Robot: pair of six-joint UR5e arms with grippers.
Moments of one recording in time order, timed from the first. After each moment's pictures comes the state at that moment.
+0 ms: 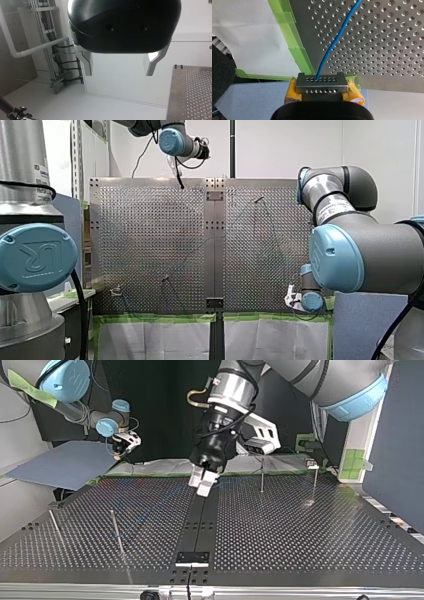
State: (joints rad) left arm -0.62 -1.48 -1.62 -2.88 -1.80 -1.84; right arm 1.69 -0.51 1.60 -0.74 1.65 1.75
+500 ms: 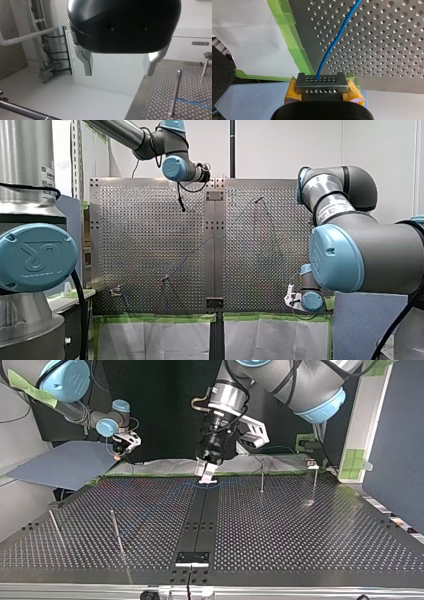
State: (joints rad) left arm -0.62 -1.55 -1.77 -2.73 -1.83 -1.86; right arm 1.69 -0.51 1.59 -0.74 1.65 1.74
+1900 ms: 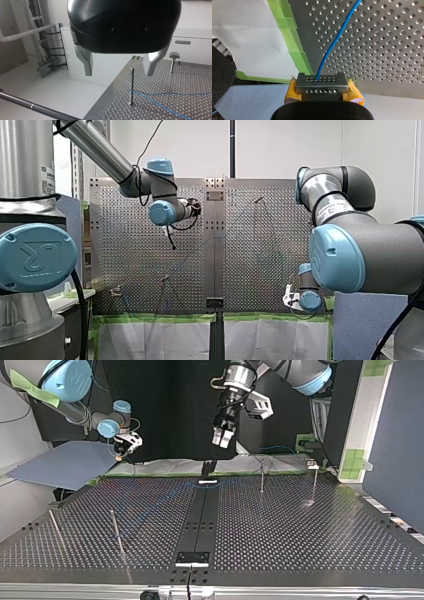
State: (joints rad) left arm -0.63 -1.55 -2.17 -2.33 -1.86 -1.89; right arm 1.71 -0.51 1.59 -0.73 1.66 1.73
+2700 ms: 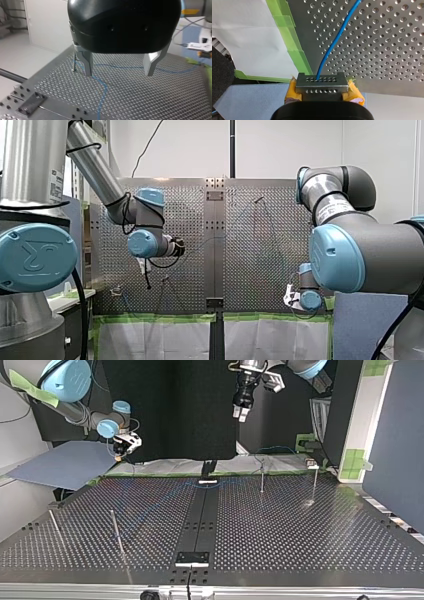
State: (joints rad) left arm -0.63 -1.65 -2.40 -2.30 -1.96 -1.94; right arm 1.70 -0.51 1.58 -0.72 1.66 1.74
